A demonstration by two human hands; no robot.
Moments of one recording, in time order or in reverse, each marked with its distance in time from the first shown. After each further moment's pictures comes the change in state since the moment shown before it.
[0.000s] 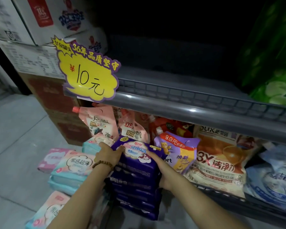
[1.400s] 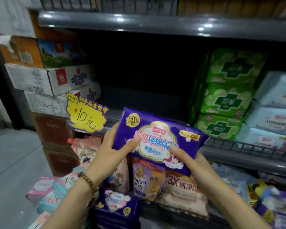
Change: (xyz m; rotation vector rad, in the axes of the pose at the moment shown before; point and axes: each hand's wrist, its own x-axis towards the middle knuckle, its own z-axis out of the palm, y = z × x) left_hand -0.228 0.093 -0.096 -0.611 -0.182 0.888; right_hand -0.276 -0.057 -0.041 -0.294 0.029 -0.910
